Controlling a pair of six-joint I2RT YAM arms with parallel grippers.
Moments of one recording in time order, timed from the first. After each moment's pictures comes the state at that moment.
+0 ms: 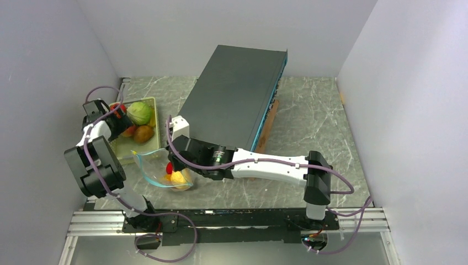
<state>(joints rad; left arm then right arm) 0.50 1.64 1.08 -0.30 0.15 -0.28 1.34 1.83 1.67 -0.35 0.38 0.59</state>
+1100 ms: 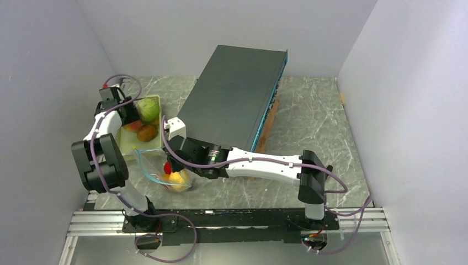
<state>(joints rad) 0.35 1.71 1.19 -0.31 0.00 -0.15 1.33 1.88 1.73 -0.40 0.35 0.60</state>
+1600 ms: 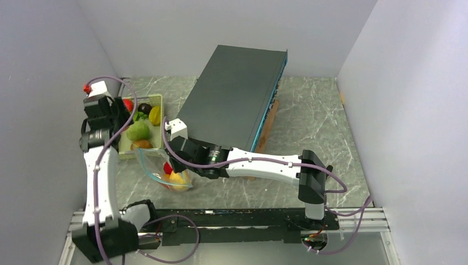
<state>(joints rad) 0.26 1.10 1.10 -0.54 -0.13 -0.12 1.32 1.88 1.69 -0.40 0.35 0.59</state>
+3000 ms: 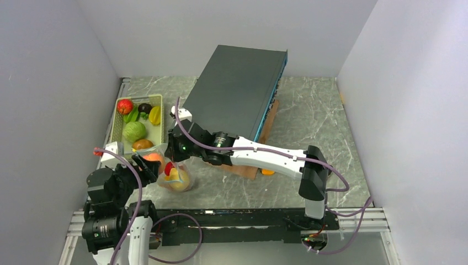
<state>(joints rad) 0.18 0.24 0.91 -1.05 0.30 -0.35 1.24 1.87 1.74 -0.39 0.14 0.75</state>
